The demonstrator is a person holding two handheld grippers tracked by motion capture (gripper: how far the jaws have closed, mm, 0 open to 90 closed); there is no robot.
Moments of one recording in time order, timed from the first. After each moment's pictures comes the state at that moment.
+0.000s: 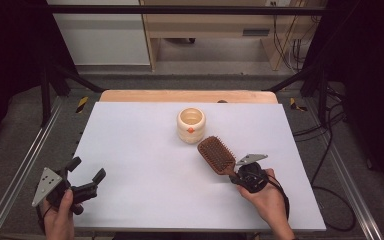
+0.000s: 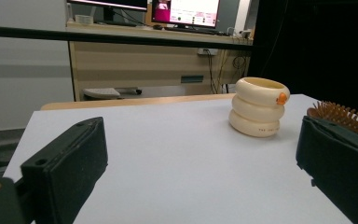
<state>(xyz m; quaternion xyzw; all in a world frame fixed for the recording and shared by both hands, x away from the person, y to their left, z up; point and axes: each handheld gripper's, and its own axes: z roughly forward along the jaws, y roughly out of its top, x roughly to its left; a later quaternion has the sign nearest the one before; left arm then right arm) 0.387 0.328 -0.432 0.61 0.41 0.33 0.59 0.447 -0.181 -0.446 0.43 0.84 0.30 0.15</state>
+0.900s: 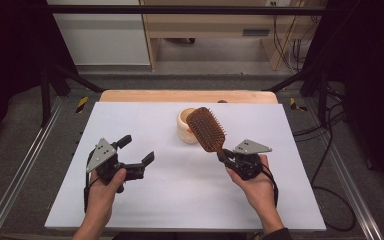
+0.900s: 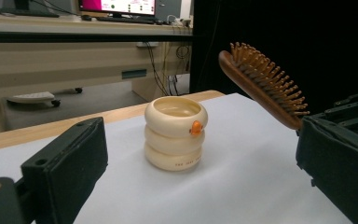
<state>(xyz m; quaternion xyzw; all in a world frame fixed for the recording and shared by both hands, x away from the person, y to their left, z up) 0.443 0.209 -0.381 0.67 0.34 0.24 0.61 0.461 -0.159 -0.410 0.37 0.78 0.46 0.22</state>
